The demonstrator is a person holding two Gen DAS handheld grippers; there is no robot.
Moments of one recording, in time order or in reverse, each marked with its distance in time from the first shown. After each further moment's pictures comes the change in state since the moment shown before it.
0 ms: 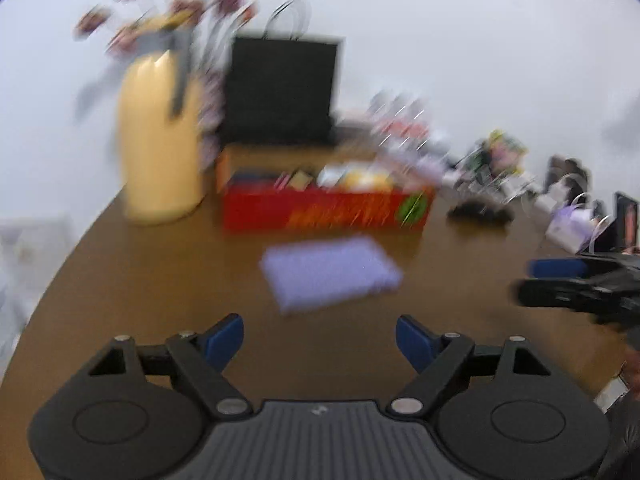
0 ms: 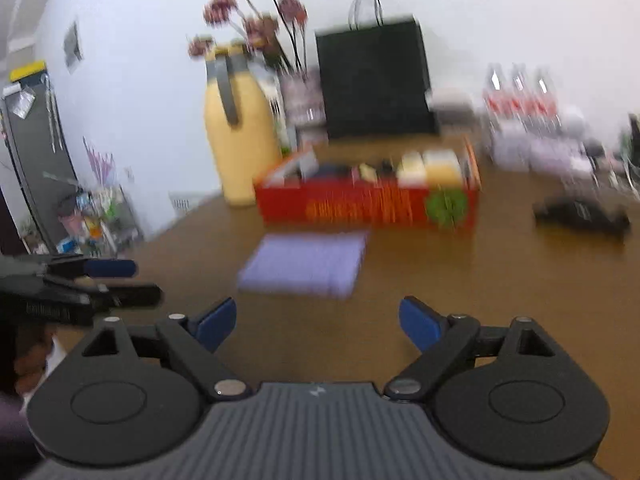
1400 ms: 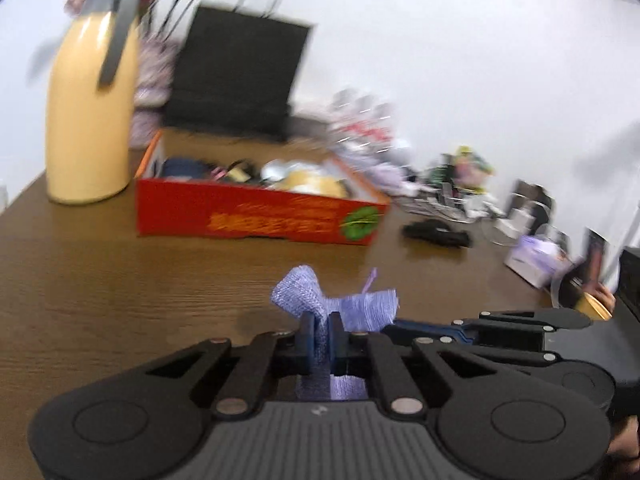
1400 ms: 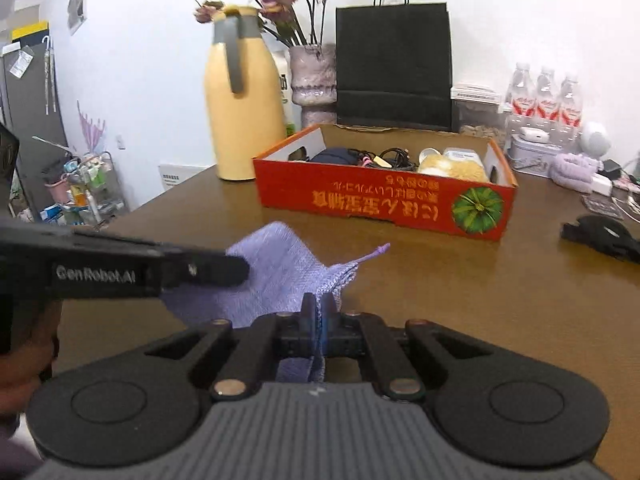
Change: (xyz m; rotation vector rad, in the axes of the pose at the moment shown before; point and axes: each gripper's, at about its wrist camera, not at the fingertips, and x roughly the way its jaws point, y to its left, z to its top) left arm 0.056 -0.037 0.033 -0.058 -0.024 -0.210; right arm 0.051 0.026 0.005 -0.094 0.020 -0.034
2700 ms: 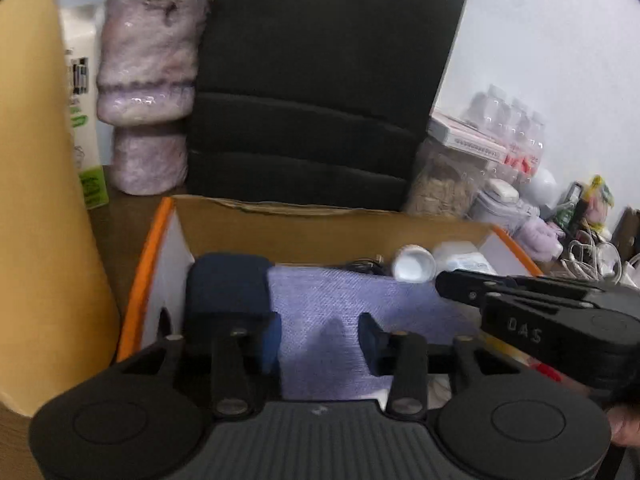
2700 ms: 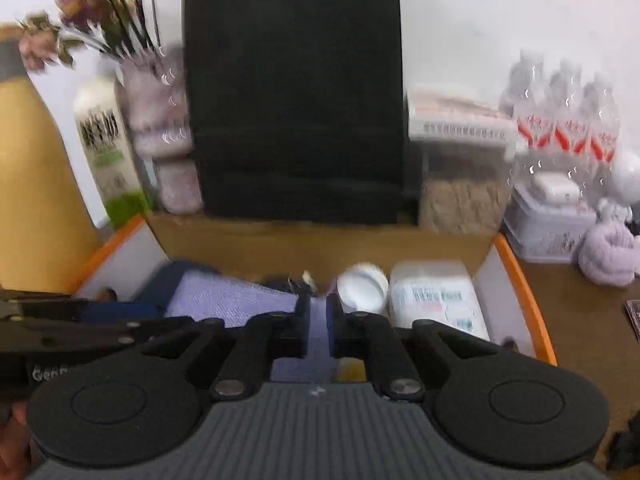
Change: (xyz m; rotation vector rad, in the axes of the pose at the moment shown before) left arm 0.256 0.138 0.185 -0.057 0.098 0.161; right arm 0.280 -0.125 0.191 0.098 0.037 -0.173
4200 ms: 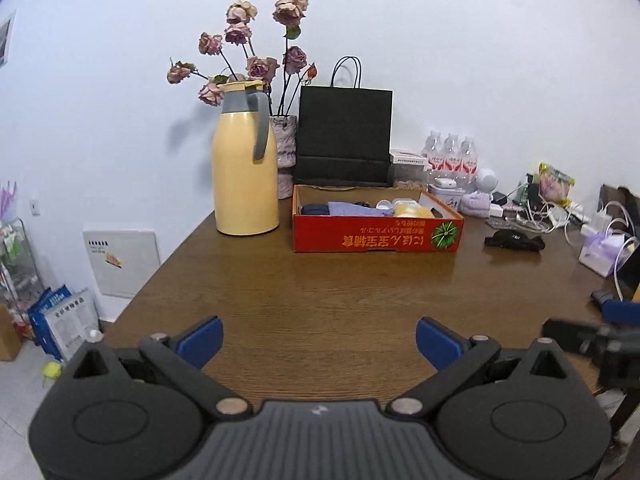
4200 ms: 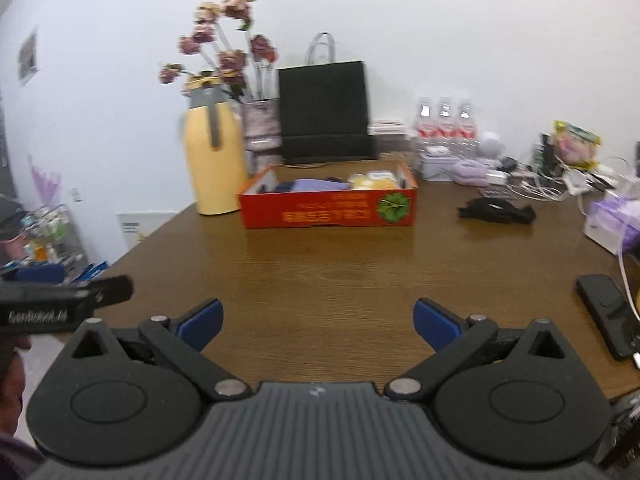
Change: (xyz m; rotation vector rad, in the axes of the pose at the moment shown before) left arm -0.407 -0.111 -0.292 0.054 -0.249 0.273; right arm -0.444 0.079 -0.255 0.042 -0.159 -0.011
